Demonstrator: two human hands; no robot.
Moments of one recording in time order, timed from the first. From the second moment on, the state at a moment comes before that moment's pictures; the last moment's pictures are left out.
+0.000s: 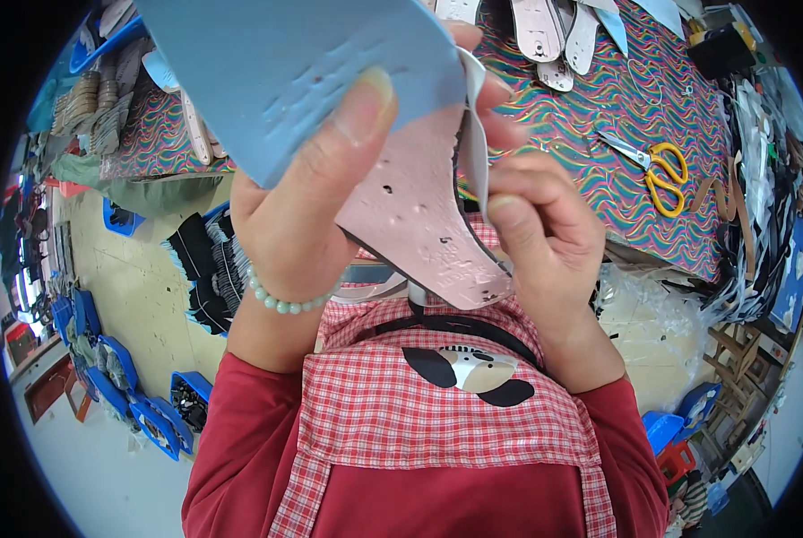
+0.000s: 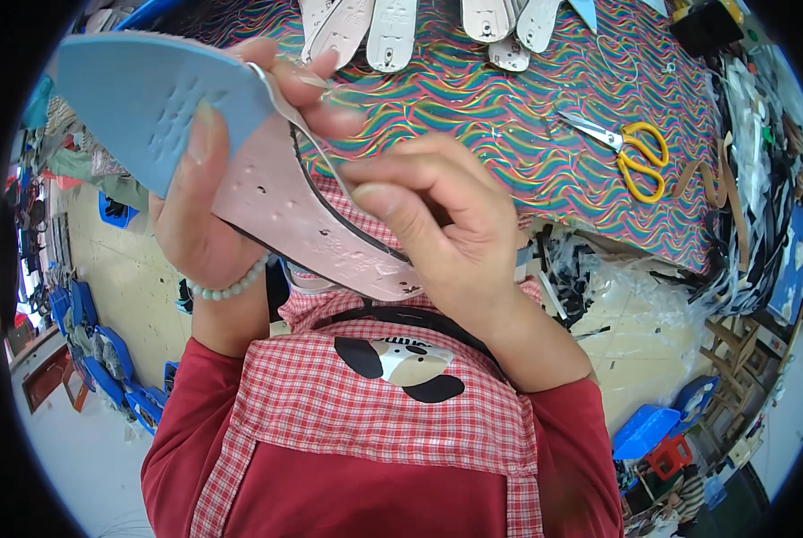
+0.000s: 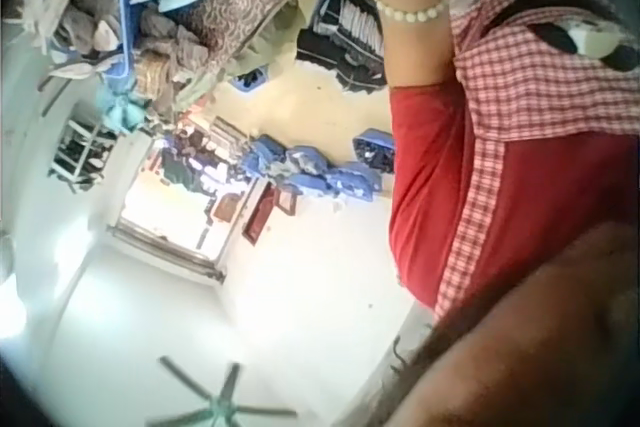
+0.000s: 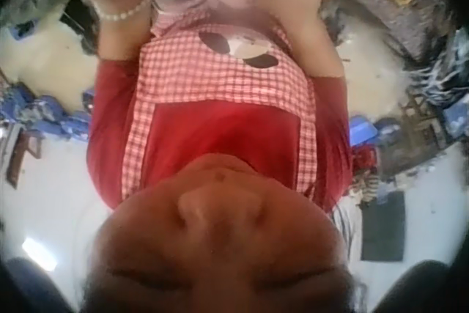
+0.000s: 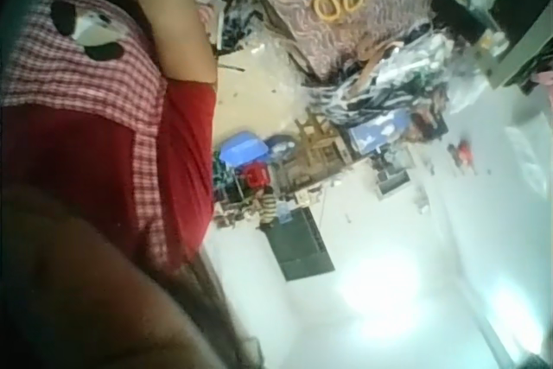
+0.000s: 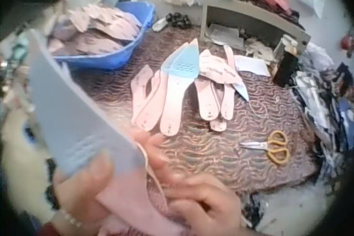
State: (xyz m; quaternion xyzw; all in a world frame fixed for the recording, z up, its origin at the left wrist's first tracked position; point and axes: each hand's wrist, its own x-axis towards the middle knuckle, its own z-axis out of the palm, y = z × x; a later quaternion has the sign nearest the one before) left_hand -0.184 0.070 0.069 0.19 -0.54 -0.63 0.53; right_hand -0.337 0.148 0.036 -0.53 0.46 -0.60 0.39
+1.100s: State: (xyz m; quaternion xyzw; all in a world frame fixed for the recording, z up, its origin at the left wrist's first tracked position) left_hand -0.216 0.070 0.007 0.24 -0.38 -0.80 0.40; right_hand -0.343 0.143 0.019 -0.65 0.59 -0.46 0.12
